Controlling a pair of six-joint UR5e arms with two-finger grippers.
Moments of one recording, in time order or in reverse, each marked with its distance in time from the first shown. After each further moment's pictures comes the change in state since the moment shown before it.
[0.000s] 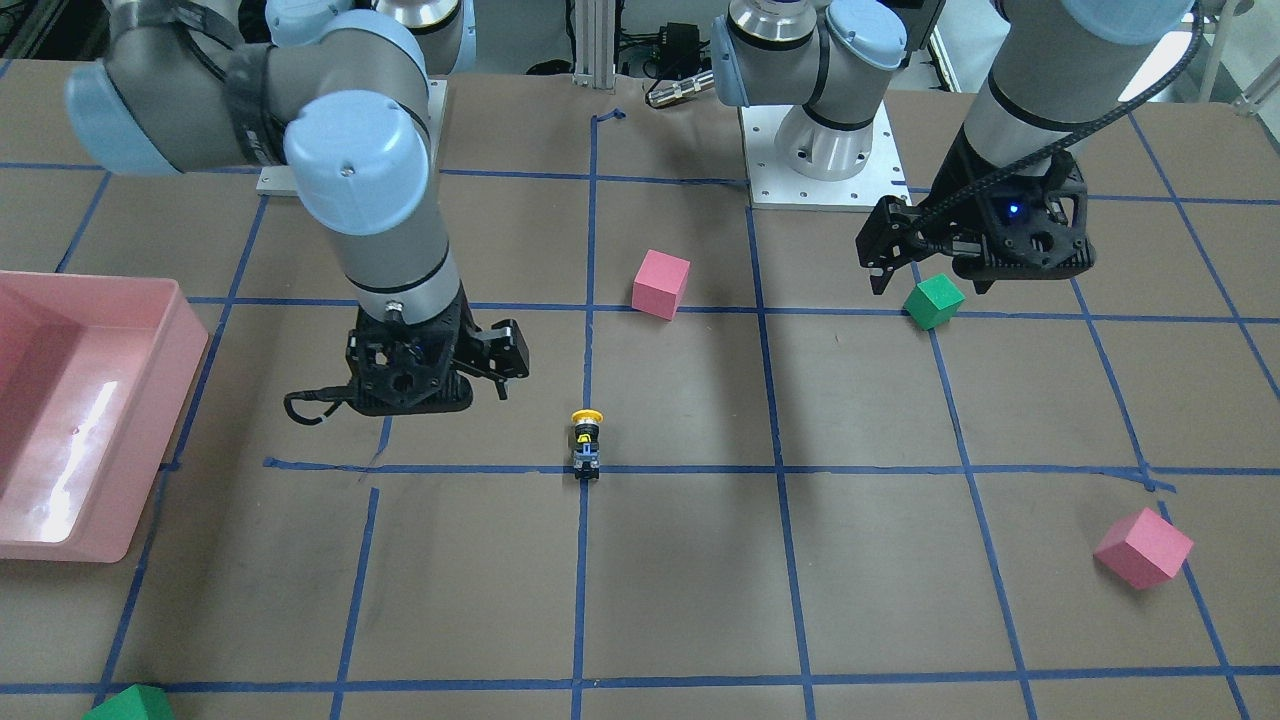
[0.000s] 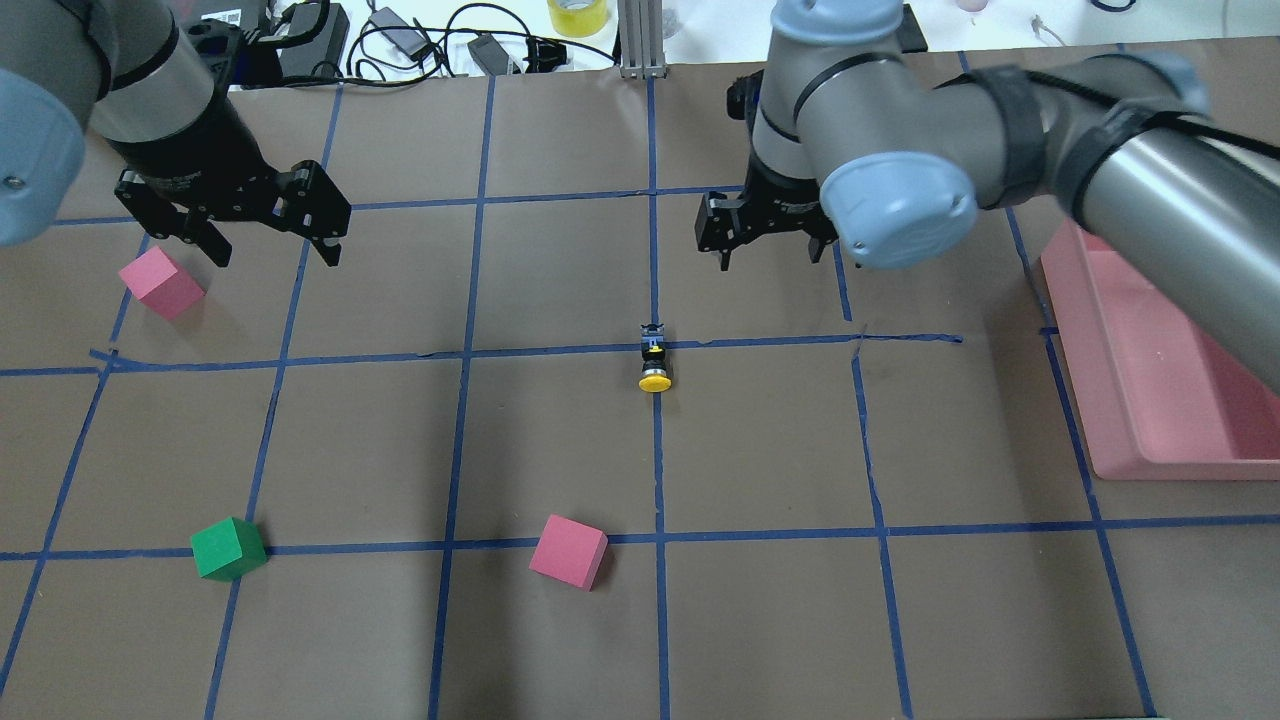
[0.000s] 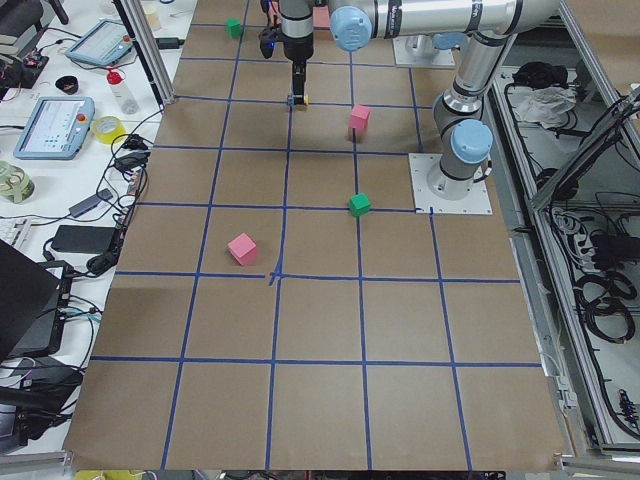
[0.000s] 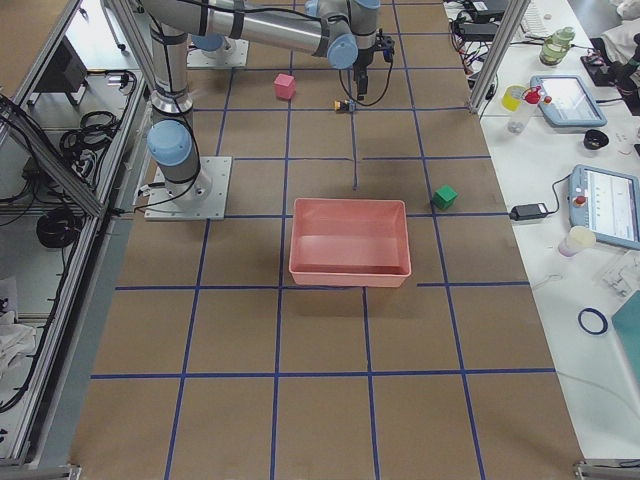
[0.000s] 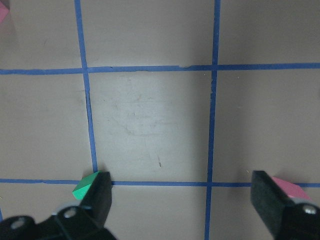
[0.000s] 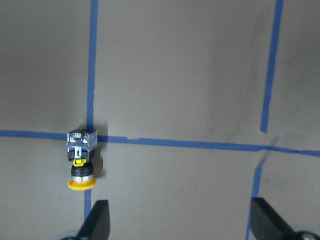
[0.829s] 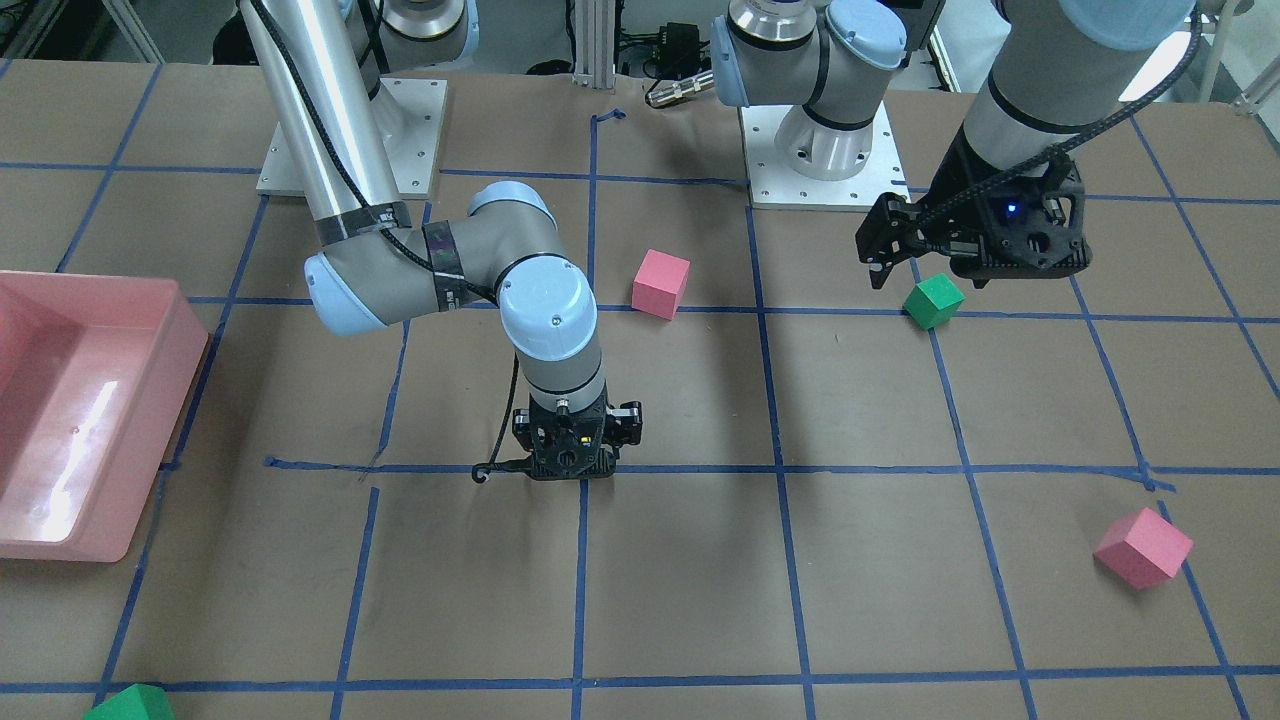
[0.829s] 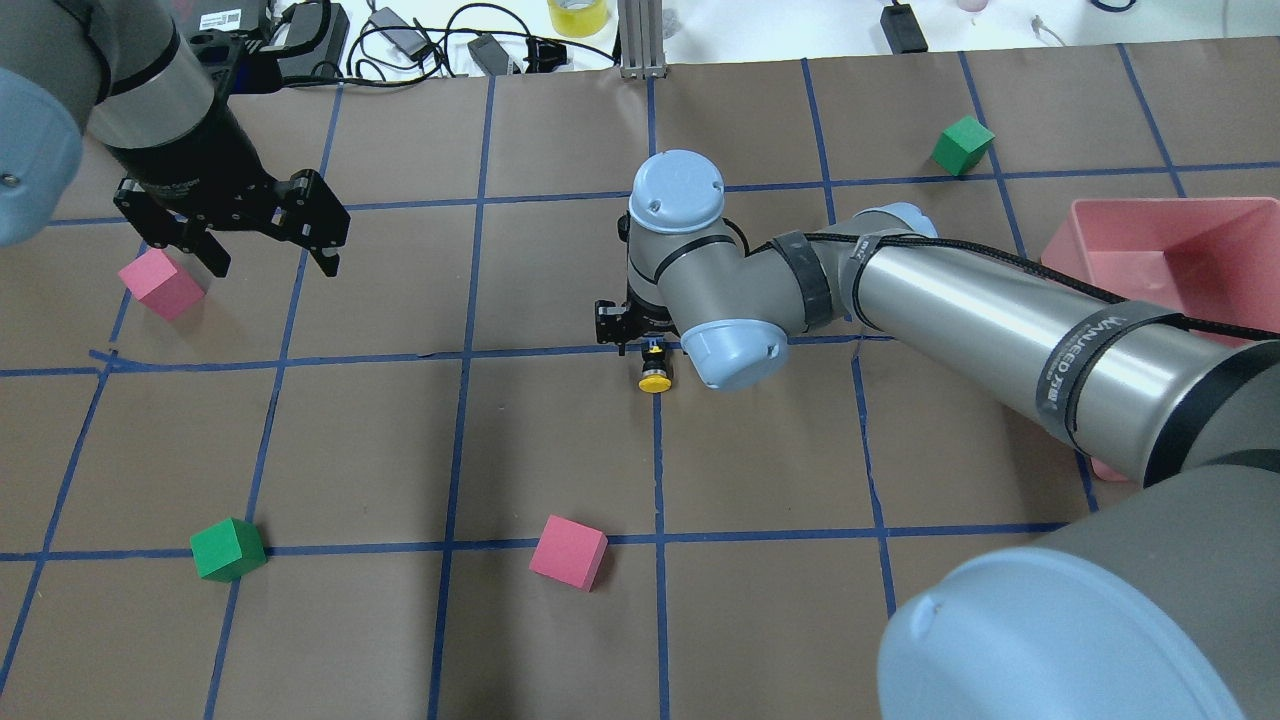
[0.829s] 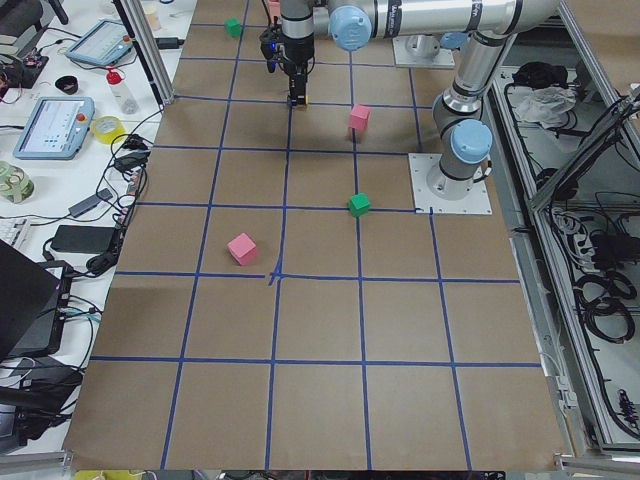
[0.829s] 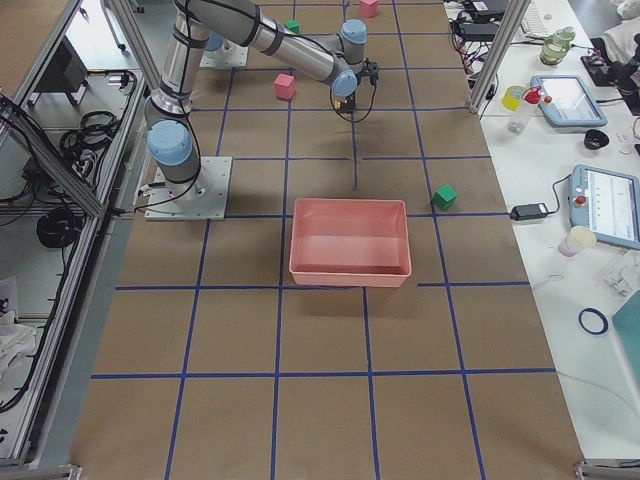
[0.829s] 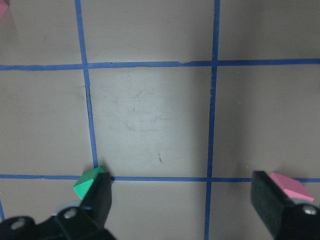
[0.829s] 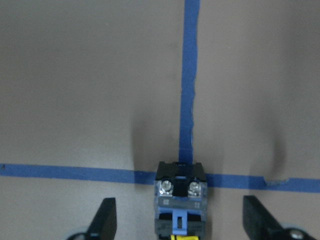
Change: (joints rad) left arm 0.003 -0.002 -0.007 -0.029 0.005 0.002; right arm 0.190 0.309 0.100 -0.463 0.054 0.221
